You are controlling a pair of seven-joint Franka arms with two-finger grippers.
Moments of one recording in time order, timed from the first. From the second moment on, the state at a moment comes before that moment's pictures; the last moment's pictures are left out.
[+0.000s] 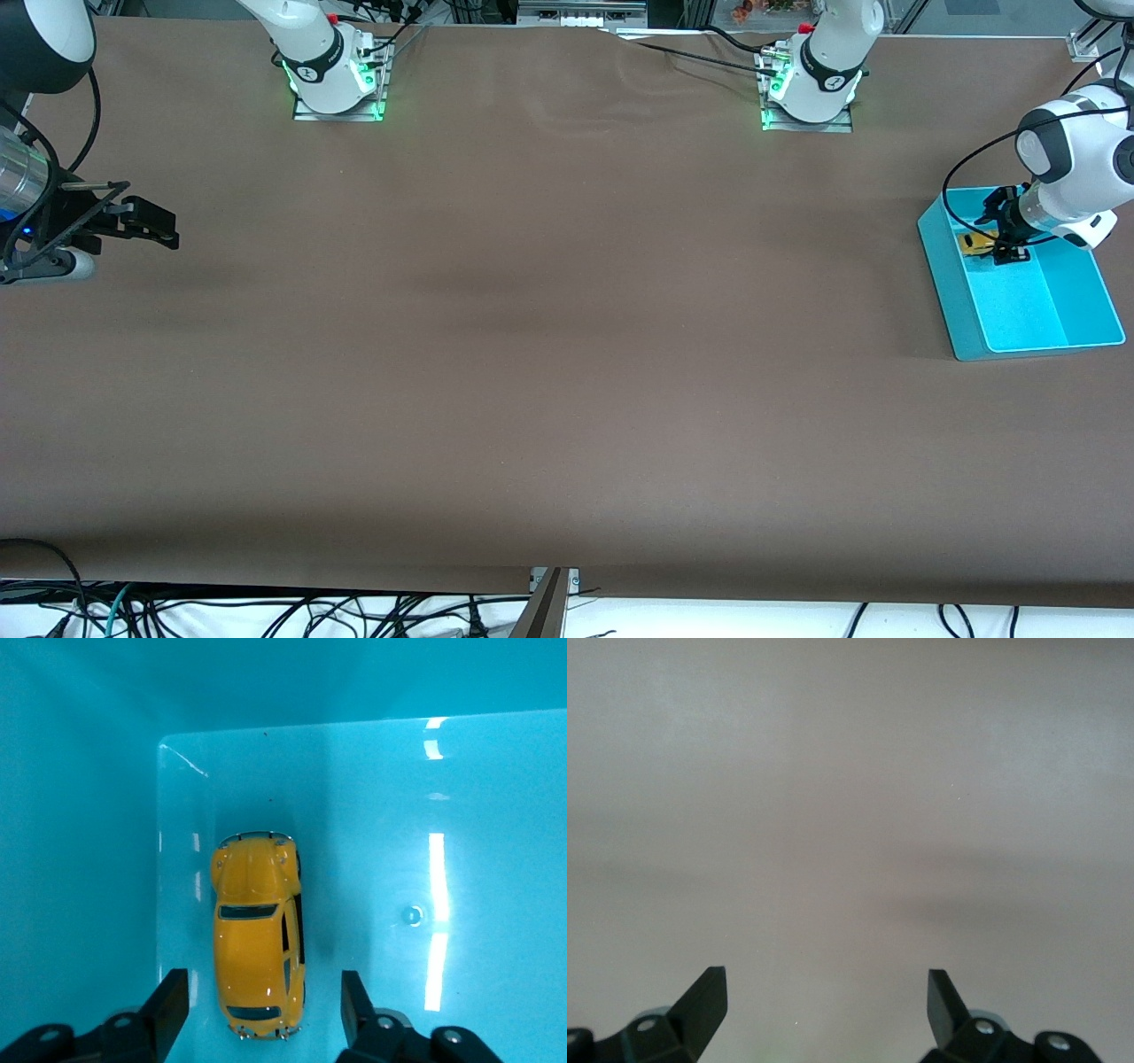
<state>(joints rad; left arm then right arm) 0.25 0.20 0.32 -2.46 0.20 2.58 -1.25 -0.01 0.12 0.03 -1.54 -0.05 1.57 -0.08</state>
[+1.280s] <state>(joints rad) -0.02 -0.08 0.13 -1.93 0.14 1.83 -1.11 -0.01 0.12 0.03 -1.54 -0.05 1.57 -0.02</state>
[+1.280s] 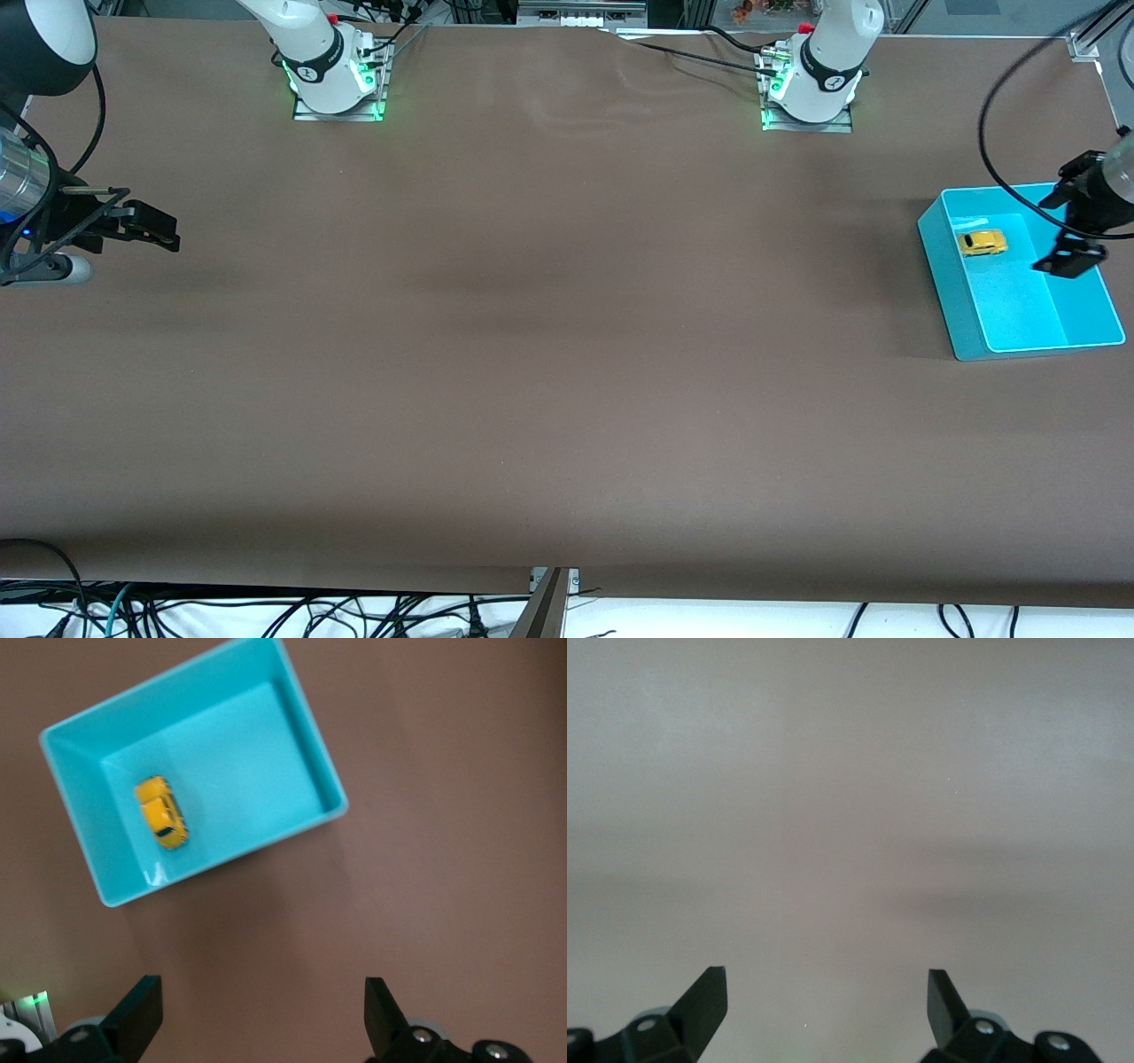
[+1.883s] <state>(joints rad) -0.02 -0.12 0.01 -1.83 0.09 1.70 -0.47 -0.01 0.13 0.03 -1.54 -0.05 1.57 -0.02</state>
